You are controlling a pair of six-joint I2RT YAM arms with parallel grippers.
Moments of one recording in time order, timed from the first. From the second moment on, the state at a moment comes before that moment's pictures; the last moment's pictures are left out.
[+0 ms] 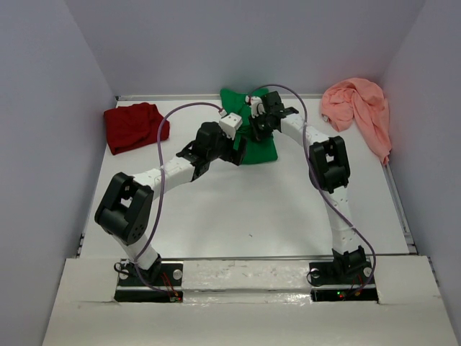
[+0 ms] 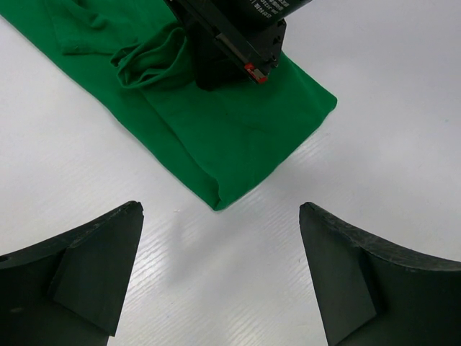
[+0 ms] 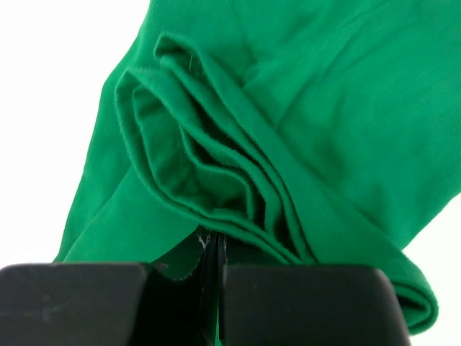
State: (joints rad) left arm -0.58 1.66 1.06 0.17 0.11 -0.05; right arm 0.37 2.43 2.07 -0.55 -0.32 -0.13
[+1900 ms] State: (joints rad) left arm -0.60 1.88 1.09 0.14 0.04 -0.09; right arm 0.37 1.96 1.72 -0.44 -0.10 -0.11
